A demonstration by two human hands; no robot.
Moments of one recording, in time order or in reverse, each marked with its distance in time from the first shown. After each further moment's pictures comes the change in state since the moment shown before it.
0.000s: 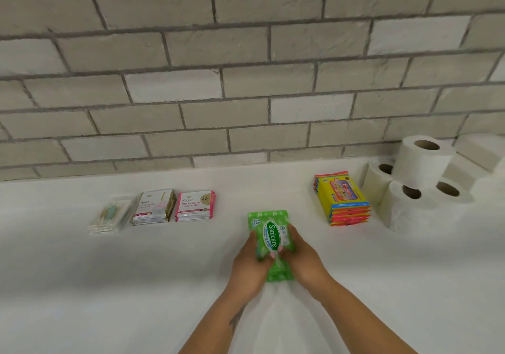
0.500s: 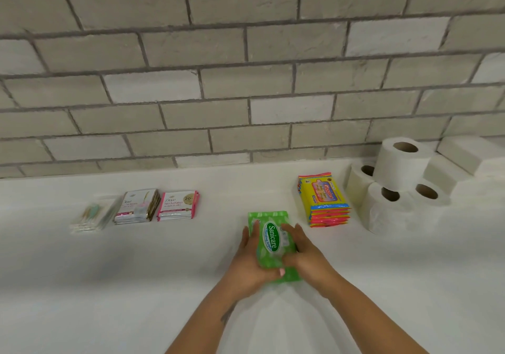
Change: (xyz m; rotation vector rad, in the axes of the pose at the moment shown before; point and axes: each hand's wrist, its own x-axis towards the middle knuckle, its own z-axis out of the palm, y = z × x) left_hand 0.006 0.024 0.034 0.141 -0.199 0.065; right_hand -0.011 0.002 -0.065 -0.107 -0.125 0.040
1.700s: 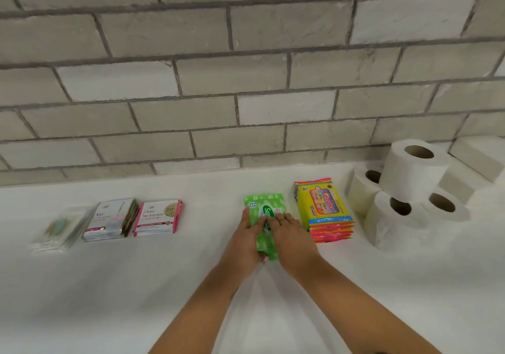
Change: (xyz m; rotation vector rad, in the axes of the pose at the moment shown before) left_hand 0.101 -0.009 -0.003 0.332 0.086 0.131; right_hand 0.087 -0.016 -0.011 -1.033 0.031 -0.205
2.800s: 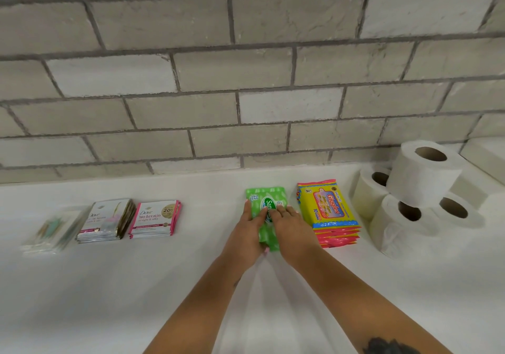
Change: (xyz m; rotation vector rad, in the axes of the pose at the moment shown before) left_hand 0.028 -0.004 -0.002 0.016 -0.020 -0.023; right_hand 0.029 0.009 -0.003 0.030 0.000 0.028
